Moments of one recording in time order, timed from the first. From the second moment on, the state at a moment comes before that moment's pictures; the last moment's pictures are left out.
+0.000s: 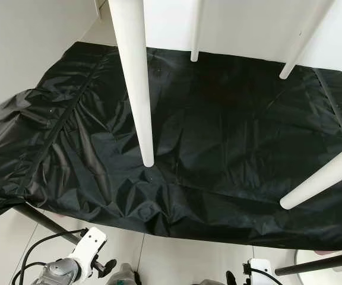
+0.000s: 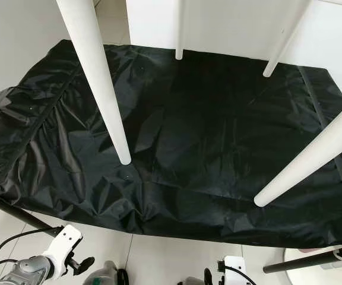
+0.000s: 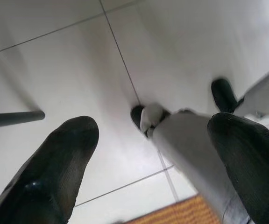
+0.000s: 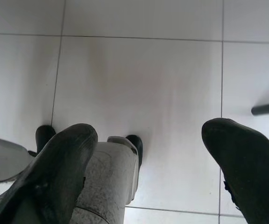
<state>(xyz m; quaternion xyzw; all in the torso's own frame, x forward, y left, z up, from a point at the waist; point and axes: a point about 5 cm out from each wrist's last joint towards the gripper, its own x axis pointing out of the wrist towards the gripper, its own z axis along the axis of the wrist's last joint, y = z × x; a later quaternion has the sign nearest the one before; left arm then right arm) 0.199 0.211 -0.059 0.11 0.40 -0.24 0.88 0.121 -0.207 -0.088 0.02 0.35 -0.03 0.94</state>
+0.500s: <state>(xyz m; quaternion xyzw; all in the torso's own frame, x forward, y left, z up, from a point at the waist) 0.221 0.255 -0.040 0.07 0.39 -0.11 0.91 0.115 -0.217 -0.089 0.05 0.35 -0.09 0.93</state>
